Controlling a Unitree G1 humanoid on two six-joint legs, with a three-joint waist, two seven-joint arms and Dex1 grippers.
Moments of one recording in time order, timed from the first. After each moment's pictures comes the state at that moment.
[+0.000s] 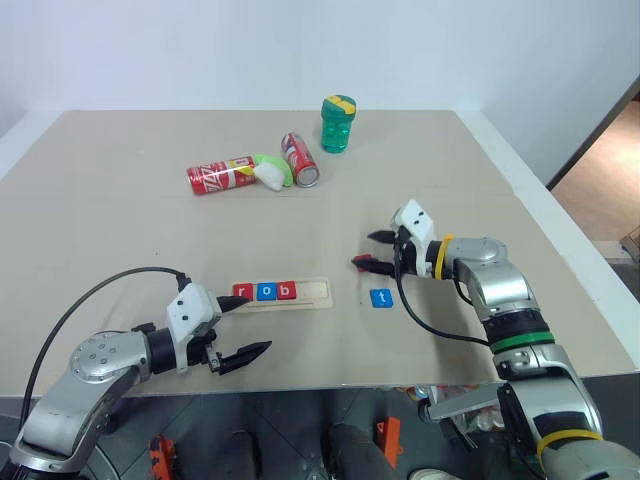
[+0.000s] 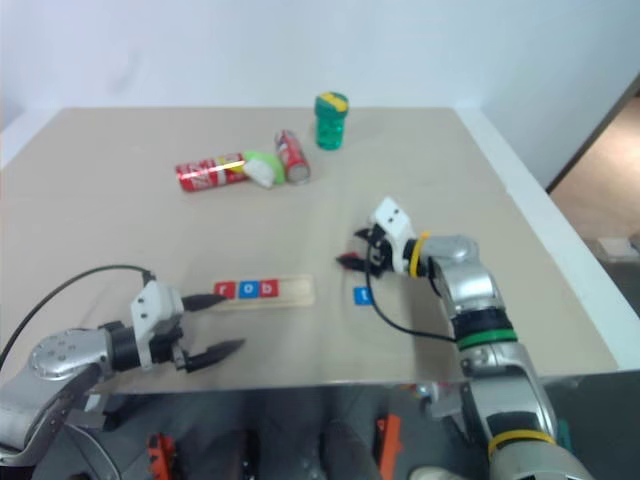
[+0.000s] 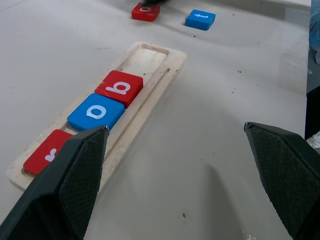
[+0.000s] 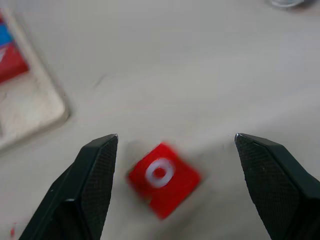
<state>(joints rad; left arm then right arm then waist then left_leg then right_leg) 0.05 0.68 0.03 -0.48 -0.43 0.41 -0.86 -0.73 -0.48 0.08 0.44 0.08 0.31 1.02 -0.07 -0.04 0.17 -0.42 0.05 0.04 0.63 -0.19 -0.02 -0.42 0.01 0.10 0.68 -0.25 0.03</state>
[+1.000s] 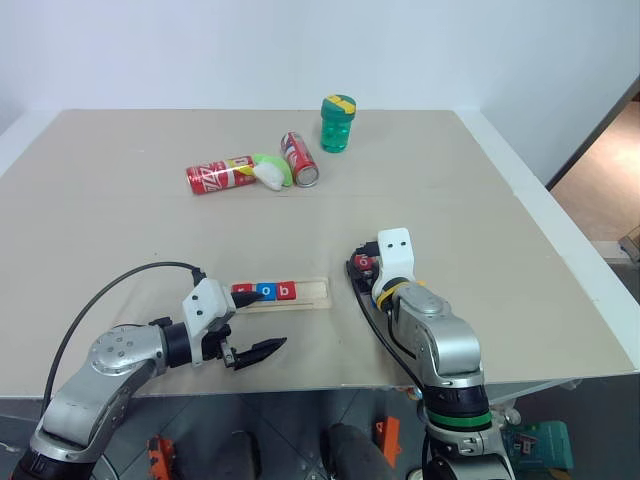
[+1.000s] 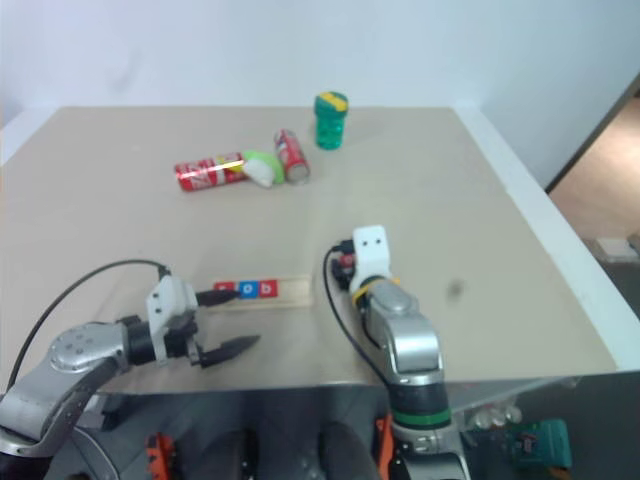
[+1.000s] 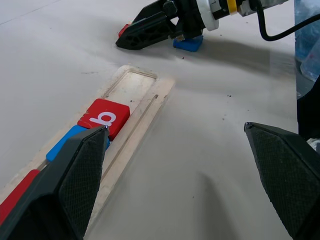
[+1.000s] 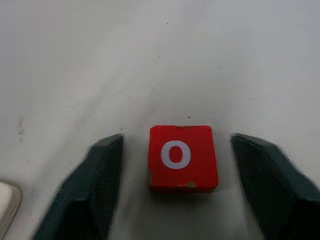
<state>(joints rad) -0.01 0.64 -0.02 -0.48 -0.44 0.42 -0.85 -0.41 -0.03 0.02 -0.22 -0.01 0.90 0.15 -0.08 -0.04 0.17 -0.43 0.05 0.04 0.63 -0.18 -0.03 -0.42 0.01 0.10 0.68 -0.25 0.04</state>
